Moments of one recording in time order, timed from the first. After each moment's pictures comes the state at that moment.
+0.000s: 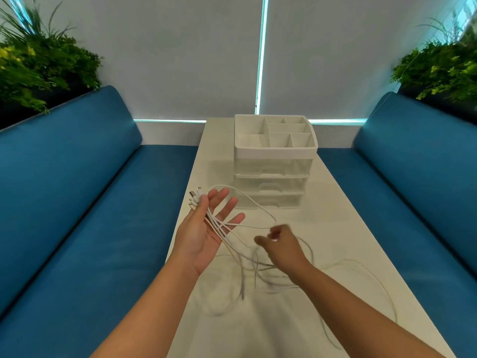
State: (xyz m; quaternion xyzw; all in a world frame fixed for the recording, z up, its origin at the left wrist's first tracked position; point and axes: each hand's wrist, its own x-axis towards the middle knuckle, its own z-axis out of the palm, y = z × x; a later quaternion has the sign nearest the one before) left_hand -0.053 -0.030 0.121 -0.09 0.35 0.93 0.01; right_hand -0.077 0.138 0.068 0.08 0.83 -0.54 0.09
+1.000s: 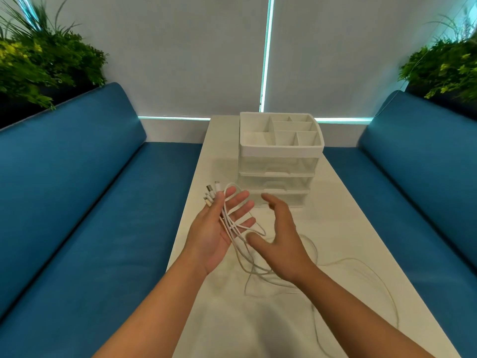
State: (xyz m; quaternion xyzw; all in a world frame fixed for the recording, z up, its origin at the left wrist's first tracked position) left_hand -0.054 -0.023 0.121 -0.06 0.43 0.90 0.02; right_hand -0.048 0.126 0.106 -0.16 0.85 -0.51 -0.05
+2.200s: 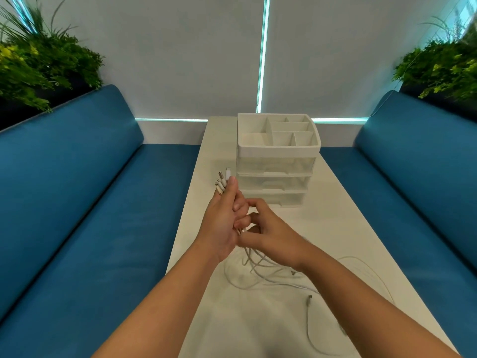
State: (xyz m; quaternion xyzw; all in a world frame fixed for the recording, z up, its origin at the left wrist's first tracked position) left_hand -0.060 -0.007 0.143 -0.02 0.50 0.87 0.03; right_hand -0.052 0.117 0.141 -0.19 0.79 -0.56 0.16
